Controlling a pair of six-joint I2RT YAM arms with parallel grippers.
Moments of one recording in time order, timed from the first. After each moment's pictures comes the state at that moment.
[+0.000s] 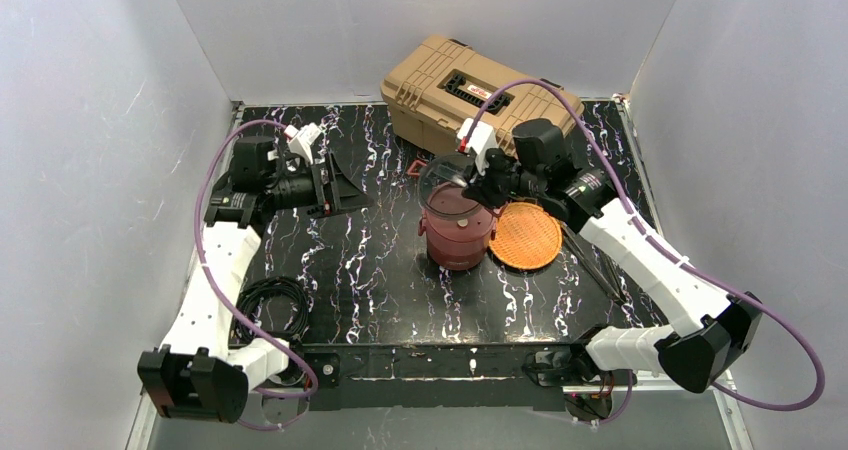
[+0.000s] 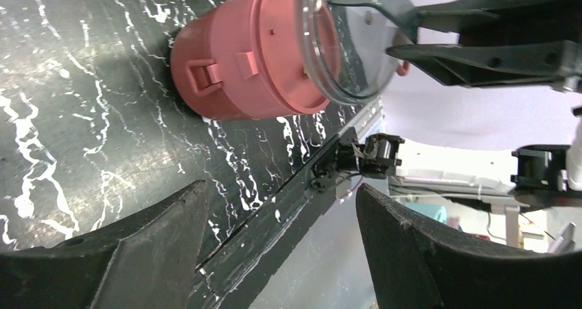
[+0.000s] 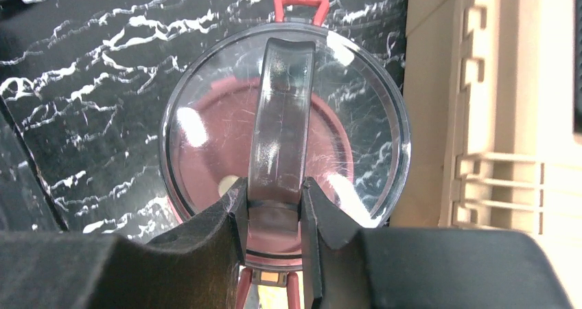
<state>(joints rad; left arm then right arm) -0.08 1.11 1.12 -0.70 0.90 -0.42 0.66 1.25 1.31 -0.61 -0.31 -0.37</state>
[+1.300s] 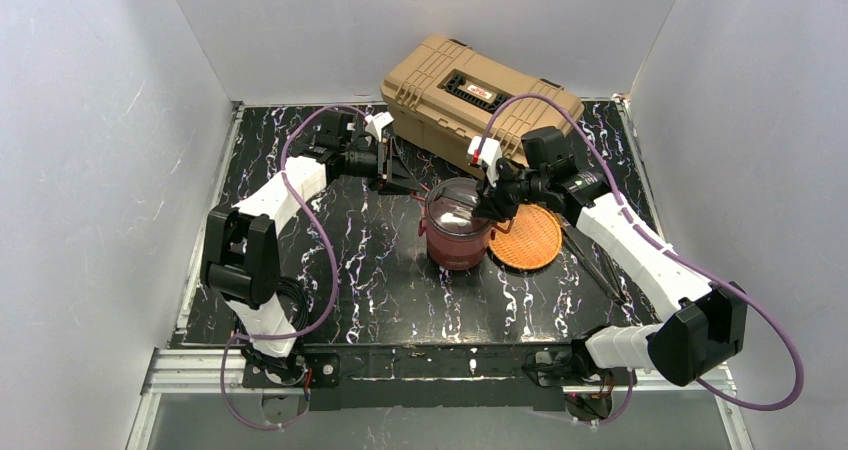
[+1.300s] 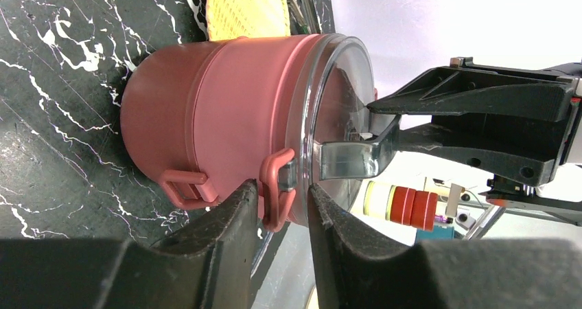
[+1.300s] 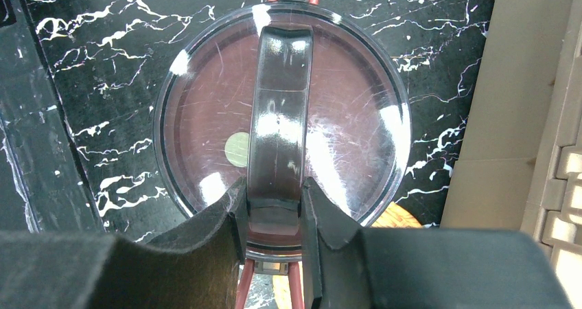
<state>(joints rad) -0.30 1.73 1.32 -0.38 1.01 -0.55 0.52 1.29 1.18 -0.63 -0.58 -0.48</state>
